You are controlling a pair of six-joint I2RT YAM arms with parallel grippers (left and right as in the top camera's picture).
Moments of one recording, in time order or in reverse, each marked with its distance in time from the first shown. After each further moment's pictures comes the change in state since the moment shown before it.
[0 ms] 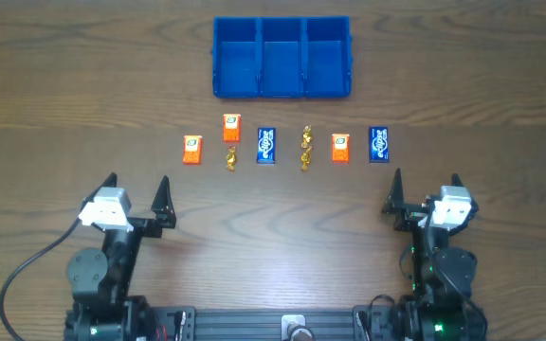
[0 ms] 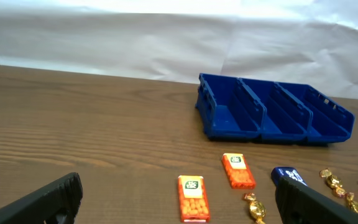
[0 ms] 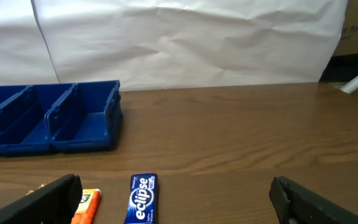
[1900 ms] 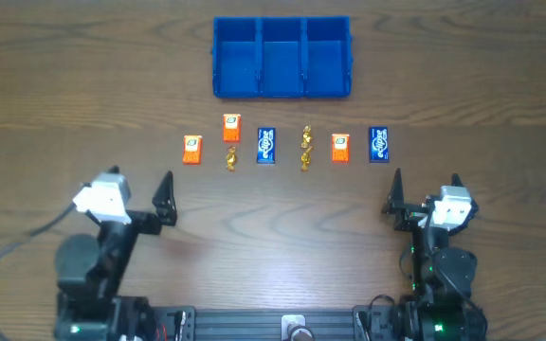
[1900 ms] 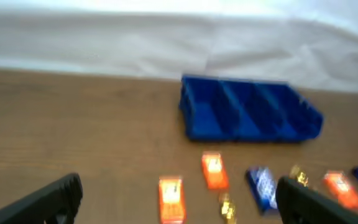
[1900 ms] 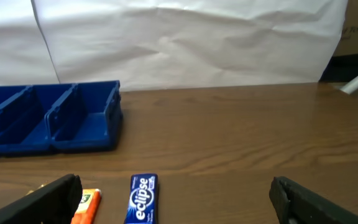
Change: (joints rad) left arm -0.092 0.249 0.293 -0.130 -0.036 -0.005; right arm 0.000 0.000 0.000 0.001 -0.001 0.000
